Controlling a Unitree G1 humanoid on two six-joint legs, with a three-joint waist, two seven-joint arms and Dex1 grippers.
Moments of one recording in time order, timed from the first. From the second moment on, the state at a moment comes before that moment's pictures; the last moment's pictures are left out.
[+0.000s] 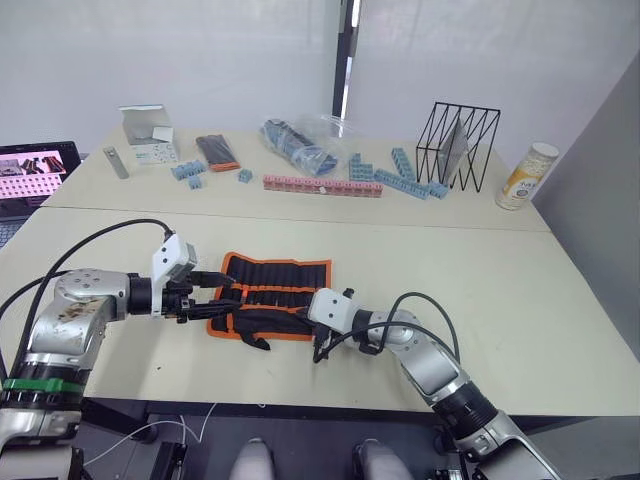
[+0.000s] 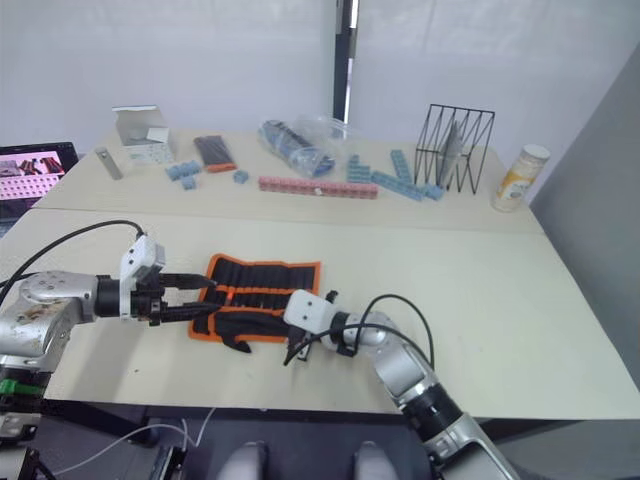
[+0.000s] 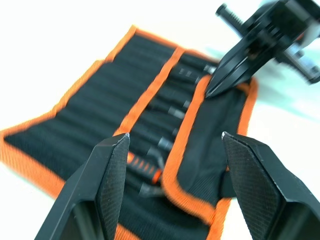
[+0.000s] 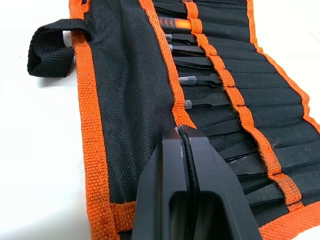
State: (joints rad) left arm -0.35 0.82 0.08 0.06 -0.41 0.39 -1.28; right arm -0.45 -0.26 0.46 0.07 -0.15 0.17 0.71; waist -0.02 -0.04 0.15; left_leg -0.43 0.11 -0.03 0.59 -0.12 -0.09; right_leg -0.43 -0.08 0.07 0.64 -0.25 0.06
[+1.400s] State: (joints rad) left arm -0.20 0.56 0.04 0.07 -0.28 0.26 -0.90; right arm -0.31 -0.05 0.53 0.01 -0.24 0.20 0.42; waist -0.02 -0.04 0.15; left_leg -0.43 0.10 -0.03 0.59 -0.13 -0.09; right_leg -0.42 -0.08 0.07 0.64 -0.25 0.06
